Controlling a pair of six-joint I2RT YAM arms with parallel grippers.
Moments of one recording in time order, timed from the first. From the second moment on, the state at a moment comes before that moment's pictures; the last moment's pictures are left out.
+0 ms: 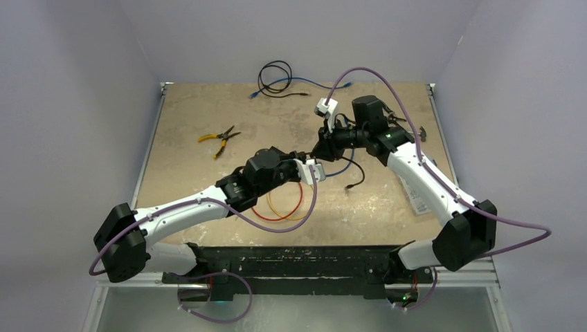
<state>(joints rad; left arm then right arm) -0.94 1.28 0.87 0.18 -0.07 0.73 0.45 1.40 1.26 -0.50 -0.66 -0.21</state>
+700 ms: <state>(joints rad) -0.76 1.15 0.86 0.10 -0.11 0.39 0.46 1.24 1.02 -0.24 -0.54 -0.24</state>
